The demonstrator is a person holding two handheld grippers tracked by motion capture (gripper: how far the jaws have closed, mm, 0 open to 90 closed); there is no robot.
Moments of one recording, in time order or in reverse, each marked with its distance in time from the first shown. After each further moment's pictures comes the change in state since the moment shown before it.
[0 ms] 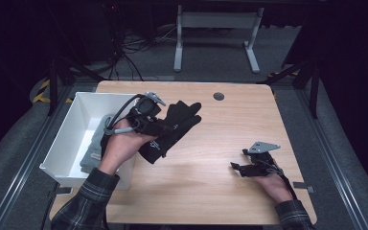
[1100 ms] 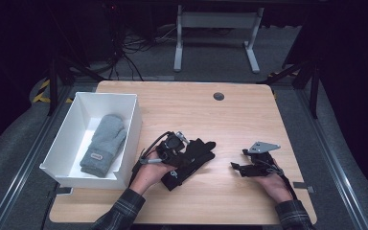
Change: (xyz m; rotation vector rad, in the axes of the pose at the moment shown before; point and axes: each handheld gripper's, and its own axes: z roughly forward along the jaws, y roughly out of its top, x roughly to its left) left arm -0.024 -0.048 0.144 0.121 -0.114 0.055; right arm 0.000 0.000 0.000 0.000 -0.002 -0.001
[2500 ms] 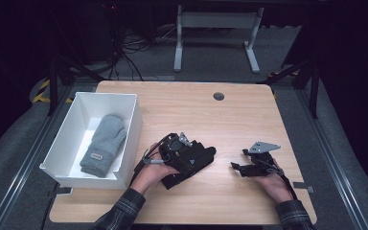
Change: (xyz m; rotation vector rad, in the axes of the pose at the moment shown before) left arm 0.007 -0.005 0.032 0.003 0.106 0.102; right arm 0.000 0.000 0.000 0.001 -0.001 0.001
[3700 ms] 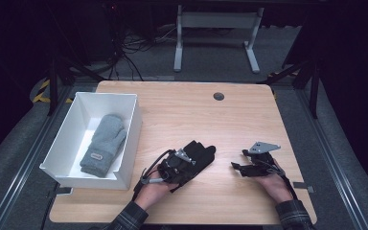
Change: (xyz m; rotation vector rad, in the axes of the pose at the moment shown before) left arm -0.040 -0.032 -0.010 -0.054 -0.160 -0.118; right arm 0.000 0.000 -0.001 0.001 0.004 -0.005
